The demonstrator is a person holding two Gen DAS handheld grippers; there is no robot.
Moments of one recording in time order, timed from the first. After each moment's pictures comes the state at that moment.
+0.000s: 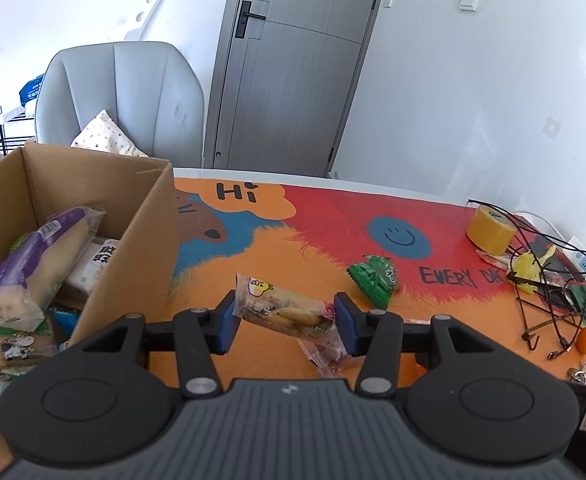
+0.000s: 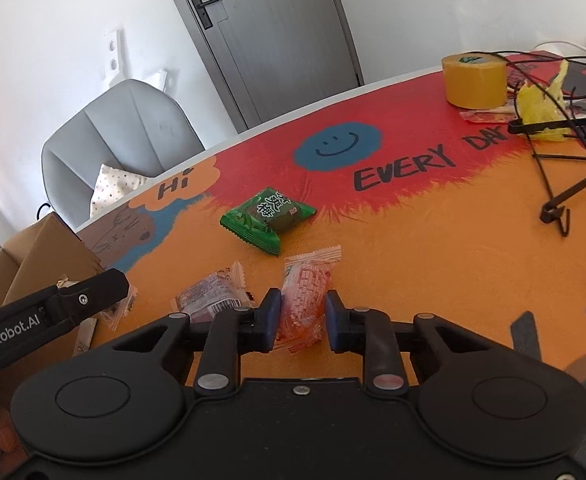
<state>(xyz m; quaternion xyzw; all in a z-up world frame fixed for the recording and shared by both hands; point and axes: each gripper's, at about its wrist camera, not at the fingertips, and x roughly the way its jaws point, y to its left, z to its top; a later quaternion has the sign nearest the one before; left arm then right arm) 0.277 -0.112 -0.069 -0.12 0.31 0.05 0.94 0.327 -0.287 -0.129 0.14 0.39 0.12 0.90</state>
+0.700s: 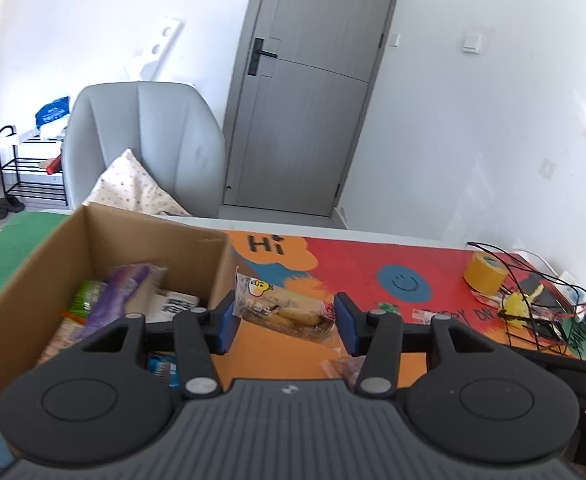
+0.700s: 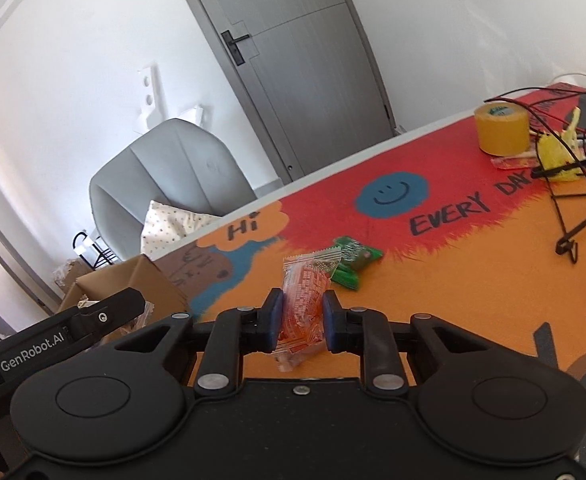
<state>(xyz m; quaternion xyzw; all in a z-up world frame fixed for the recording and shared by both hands) 0.237 -0.075 -0.020 -0.12 0.26 0.06 0.96 0.305 -0.264 -0.066 0.17 0.34 0.16 0.91</state>
